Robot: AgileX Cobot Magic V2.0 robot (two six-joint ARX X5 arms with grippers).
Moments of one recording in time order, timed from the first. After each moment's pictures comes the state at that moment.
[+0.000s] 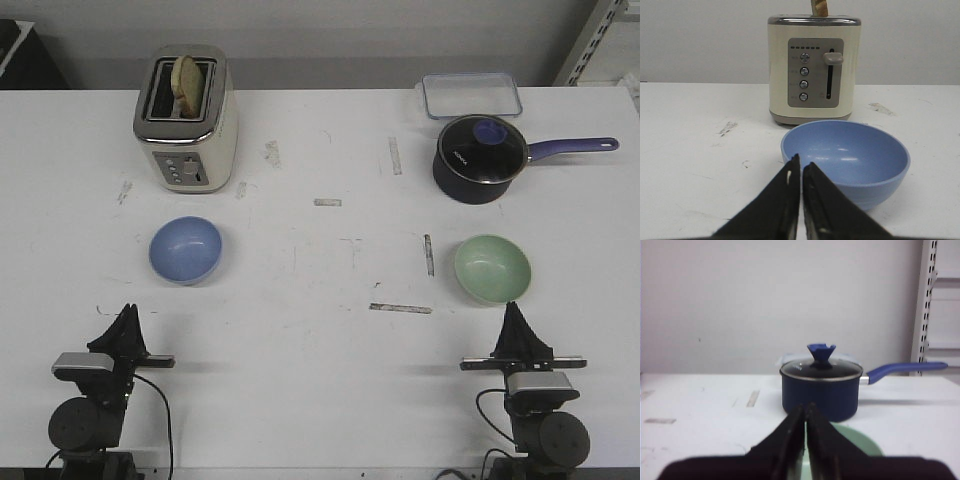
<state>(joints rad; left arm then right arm) -0.03 0.01 0.03 0.15 -0.03 -0.02 0.01 0.00 0.03 0.13 -0.03 0.02</state>
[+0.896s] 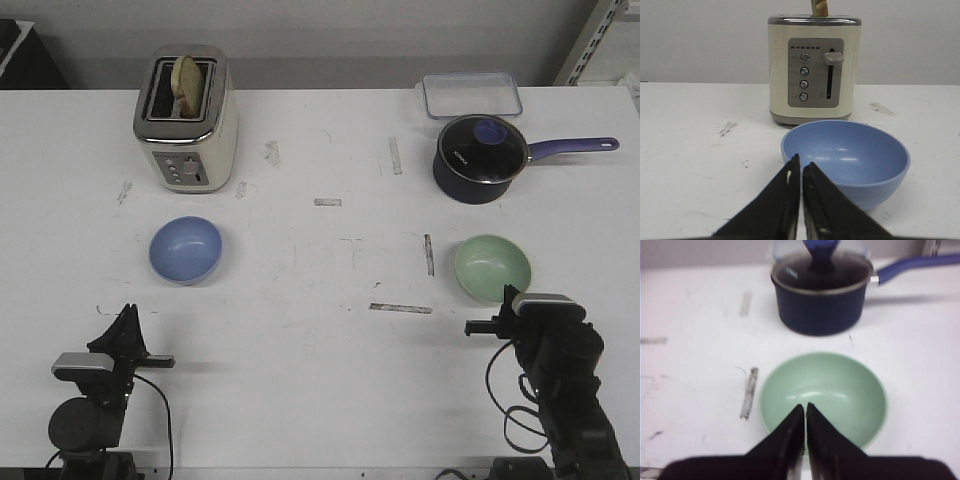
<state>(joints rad) -0.03 0.01 0.03 0.15 -0.03 -0.02 0.01 0.63 0.59 -0.39 0.00 0.08</state>
